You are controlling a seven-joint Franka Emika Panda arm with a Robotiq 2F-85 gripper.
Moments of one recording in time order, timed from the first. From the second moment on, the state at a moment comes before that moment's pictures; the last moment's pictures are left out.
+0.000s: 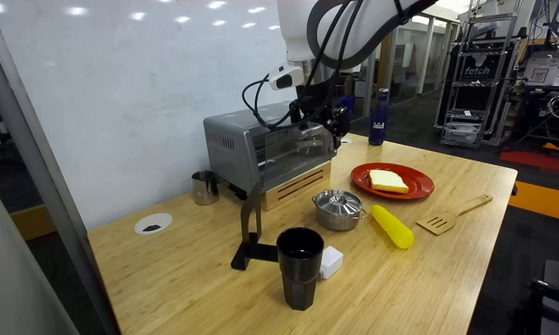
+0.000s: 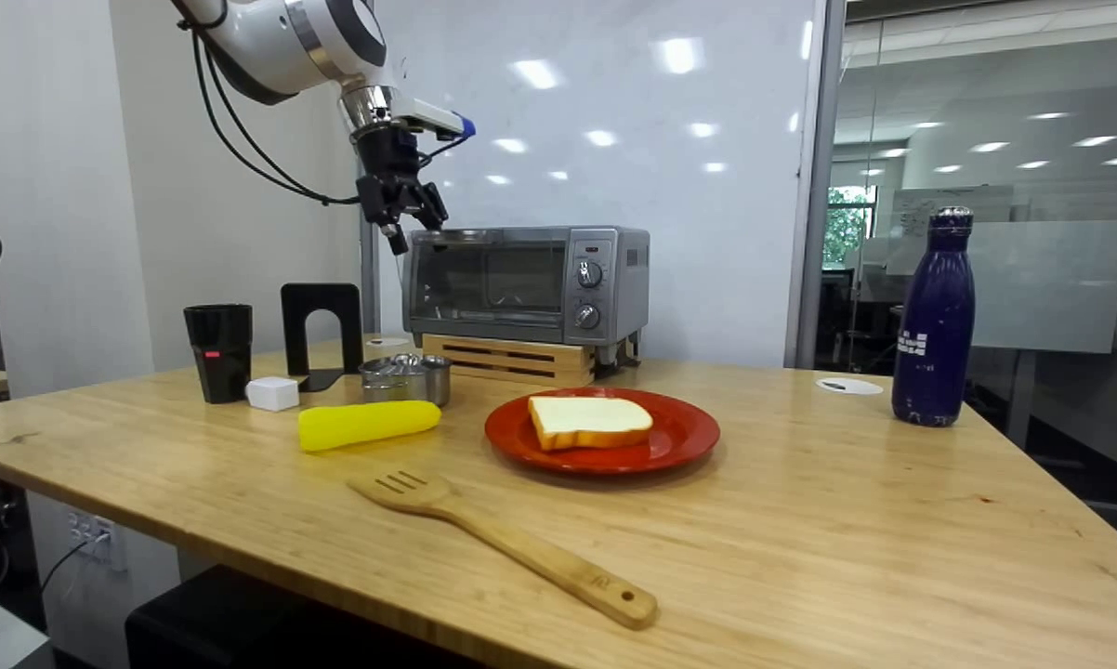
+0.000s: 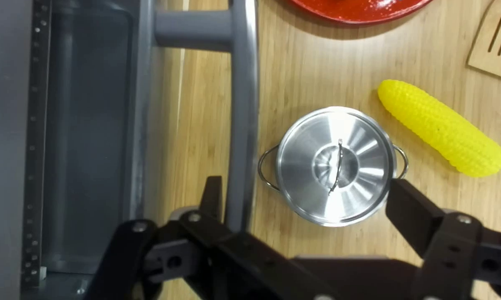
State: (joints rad) arm 0.13 0.34 0.08 -1.68 -0.40 2.01 -1.27
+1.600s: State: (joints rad) arm 0.13 0.20 0.08 -2.01 -0.37 2.17 -1.16
